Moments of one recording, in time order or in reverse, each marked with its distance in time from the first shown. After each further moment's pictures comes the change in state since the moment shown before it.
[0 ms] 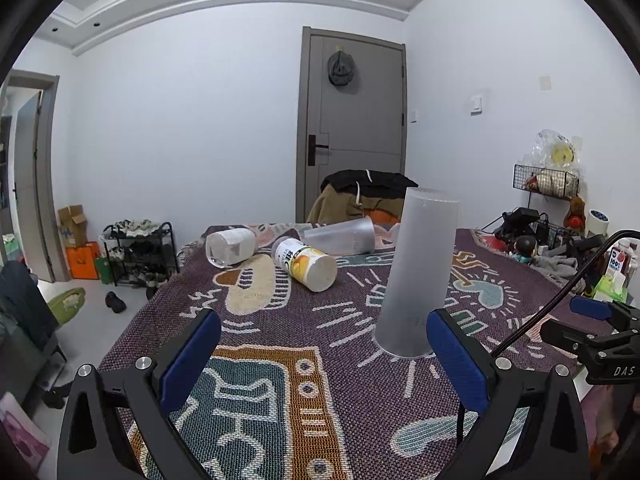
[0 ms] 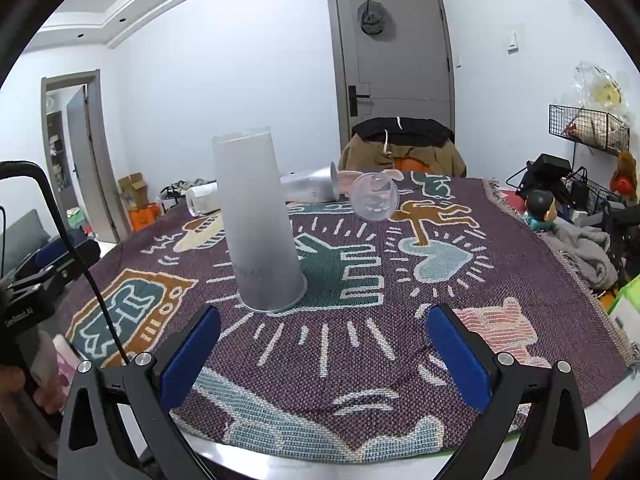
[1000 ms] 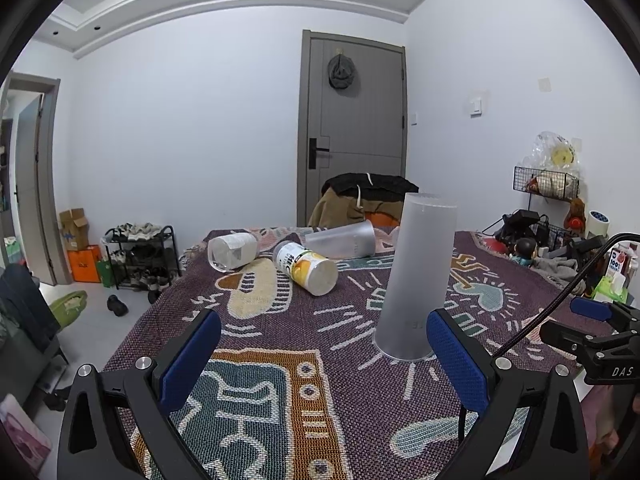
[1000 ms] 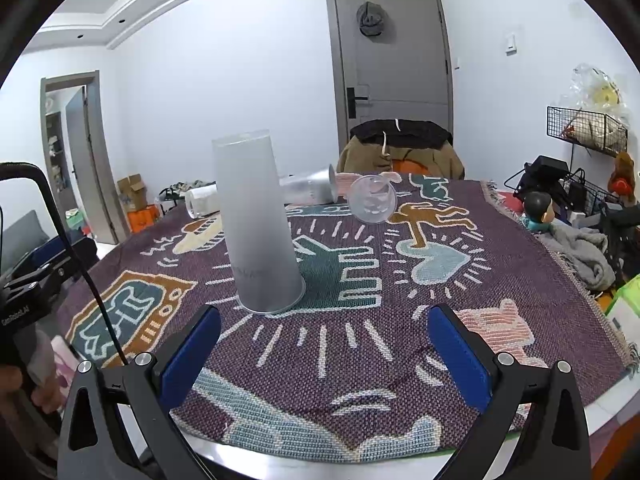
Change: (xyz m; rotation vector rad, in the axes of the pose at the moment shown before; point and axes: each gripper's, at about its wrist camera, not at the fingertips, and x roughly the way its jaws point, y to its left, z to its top) left arm -0.004 -0.001 0.003 0.001 -0.006 0.003; right arm -0.002 -0.001 0.002 0.002 -0.005 -0.007
